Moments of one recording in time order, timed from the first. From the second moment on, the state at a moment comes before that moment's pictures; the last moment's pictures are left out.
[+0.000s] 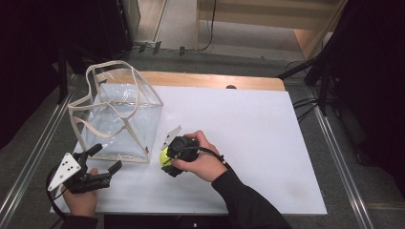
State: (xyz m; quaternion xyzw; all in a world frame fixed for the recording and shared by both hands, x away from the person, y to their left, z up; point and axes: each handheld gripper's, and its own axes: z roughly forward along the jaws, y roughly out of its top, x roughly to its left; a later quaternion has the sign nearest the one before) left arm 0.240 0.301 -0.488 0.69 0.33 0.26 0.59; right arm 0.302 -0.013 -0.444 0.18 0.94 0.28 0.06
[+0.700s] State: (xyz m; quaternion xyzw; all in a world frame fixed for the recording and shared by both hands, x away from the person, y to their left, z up) left arm 0.240 0.302 -0.488 0.69 0.33 0.26 0.59; right arm 0.313 -0.004 -0.415 0.17 0.94 0.29 0.05
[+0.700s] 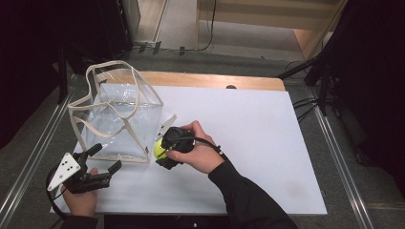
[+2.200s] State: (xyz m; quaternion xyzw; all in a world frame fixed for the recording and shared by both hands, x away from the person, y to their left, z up) left arm 0.240 0.302 -0.488 0.69 0.33 0.26 0.59; right arm 0.331 0.012 -0.363 0.17 0.94 0.30 0.04
